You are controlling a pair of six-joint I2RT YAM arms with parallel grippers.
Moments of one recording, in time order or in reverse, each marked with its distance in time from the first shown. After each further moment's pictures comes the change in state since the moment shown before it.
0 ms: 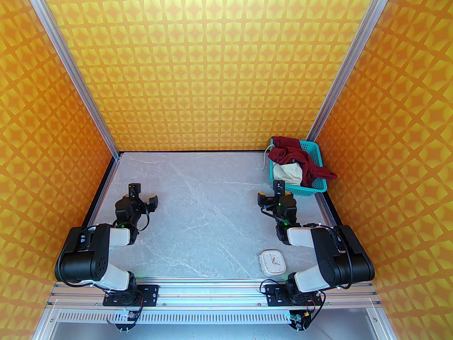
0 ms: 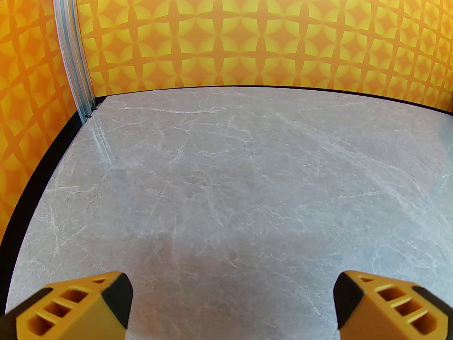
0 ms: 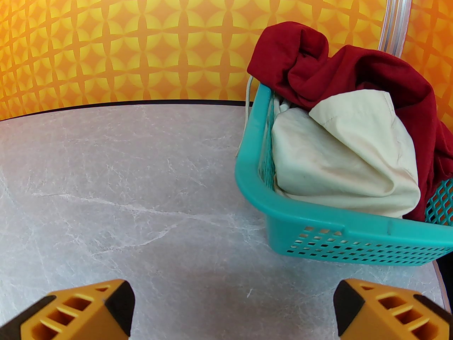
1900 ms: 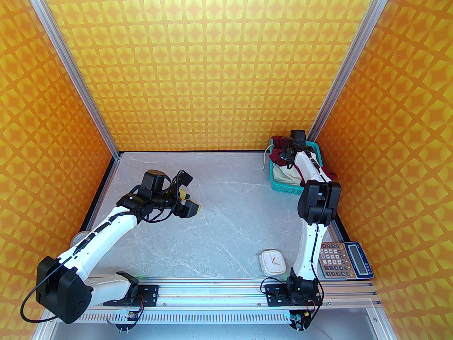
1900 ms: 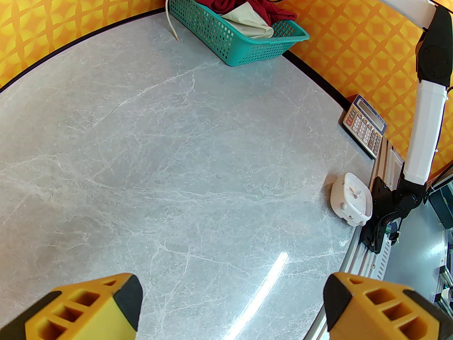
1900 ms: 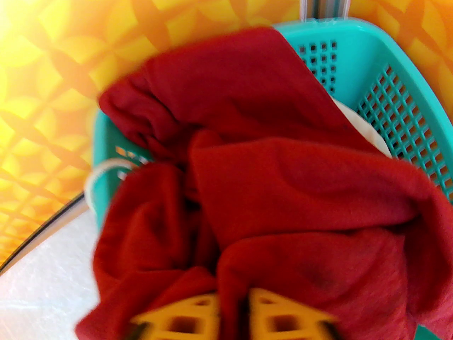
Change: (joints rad) left arm -0.485 -0.255 0.679 -1.352 0.524 0.013; right arm -0.221 0.725 1.630 -1.375 -0.014 0.402
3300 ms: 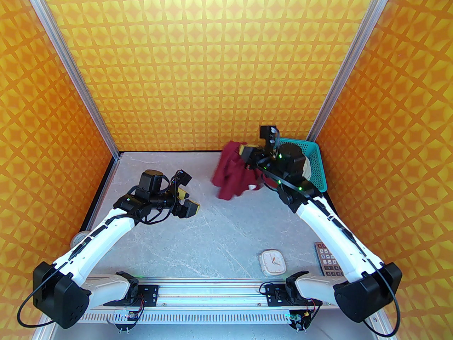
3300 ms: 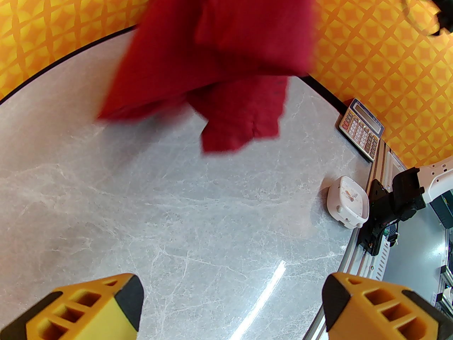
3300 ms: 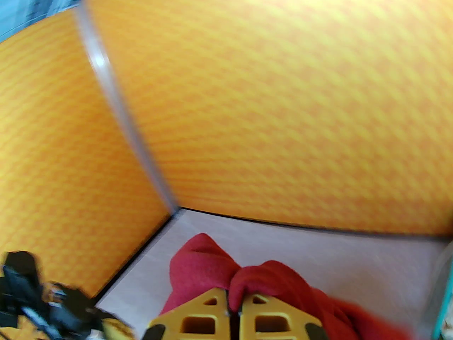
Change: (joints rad) left arm 0.000 -0.054 0.000 0.000 0.003 0.001; right arm 0.556 -0.948 -0.616 0.406 -0.356 -0.079
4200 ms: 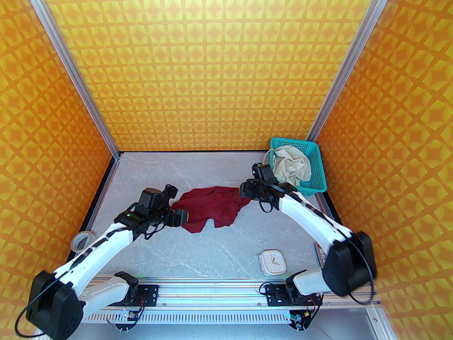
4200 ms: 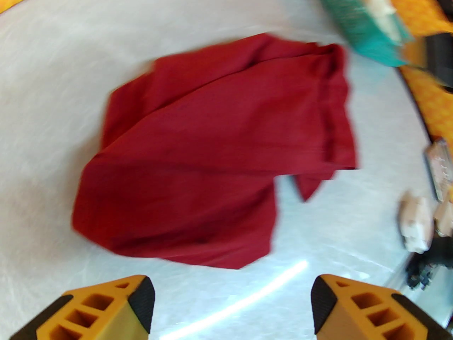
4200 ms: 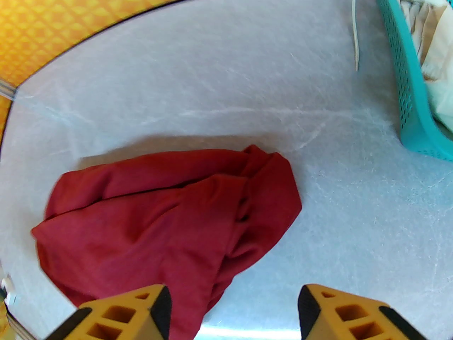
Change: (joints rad) left arm 0.026 -0.046 -0.274 0.031 -0.405 -0.282; right arm -0.039 0.107 -0.271 -0.452 0.273 0.136
